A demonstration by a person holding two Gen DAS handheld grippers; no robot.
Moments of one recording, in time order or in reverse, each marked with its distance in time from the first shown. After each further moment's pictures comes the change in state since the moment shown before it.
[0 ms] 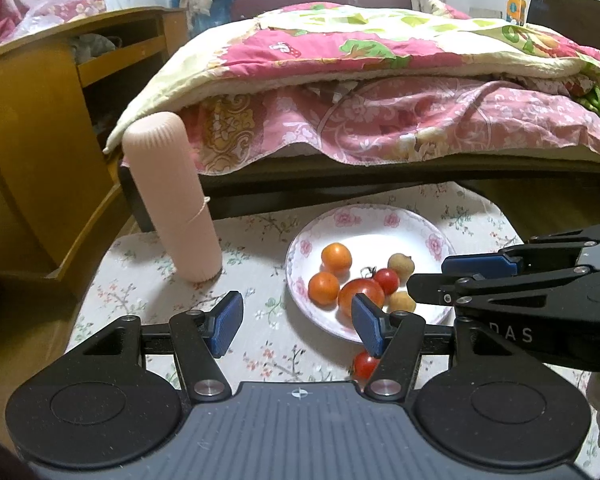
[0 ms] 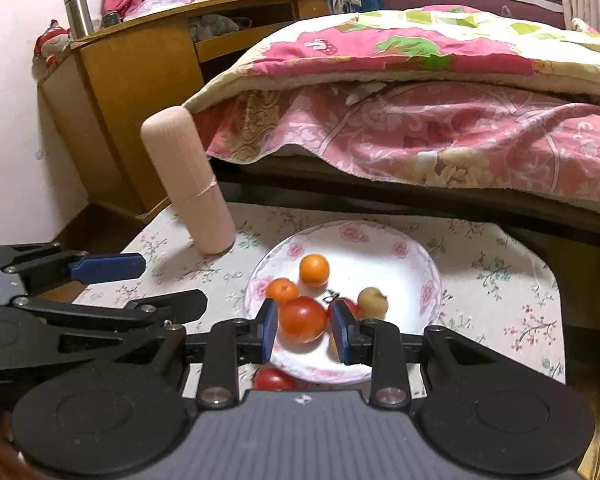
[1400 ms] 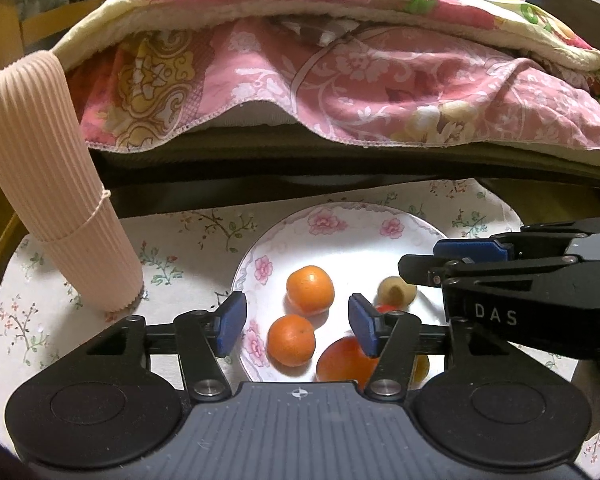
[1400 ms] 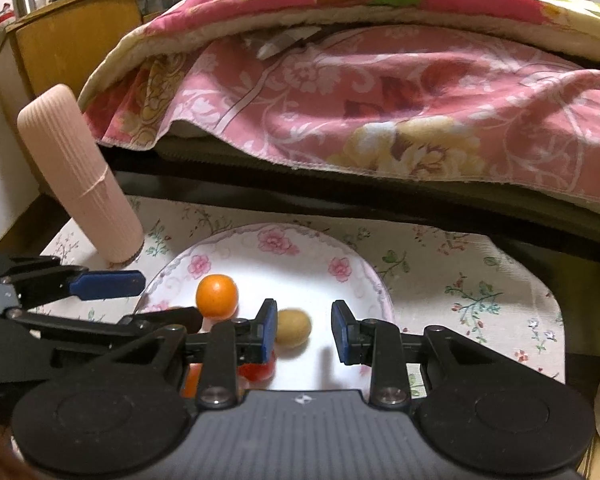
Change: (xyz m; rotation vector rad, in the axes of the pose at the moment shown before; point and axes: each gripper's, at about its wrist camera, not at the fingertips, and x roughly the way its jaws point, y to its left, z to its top) left arm 0.113 -0.010 0.029 -0.038 0.082 -0.124; right arm 0.089 -0.059 0.030 0.007 0.059 -0.096
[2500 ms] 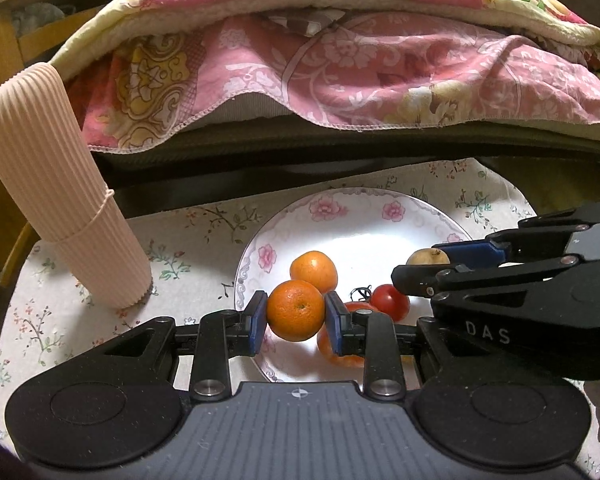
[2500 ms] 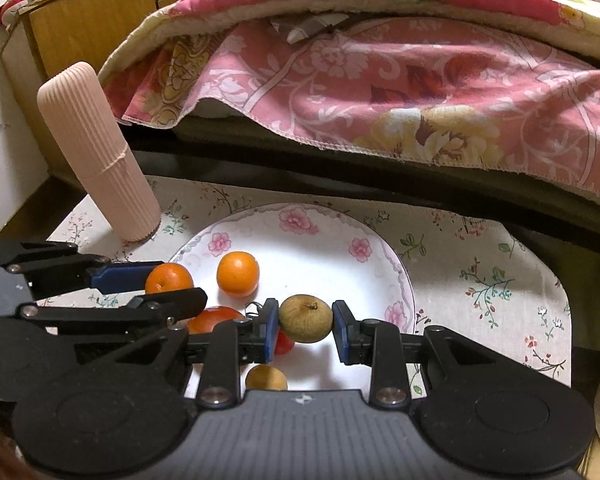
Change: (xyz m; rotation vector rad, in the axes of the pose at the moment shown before) left arm -0.002 -0.005 -0.004 0.051 0.018 0.037; right arm 0.000 0.009 -0.006 -0.037 0.043 0.027
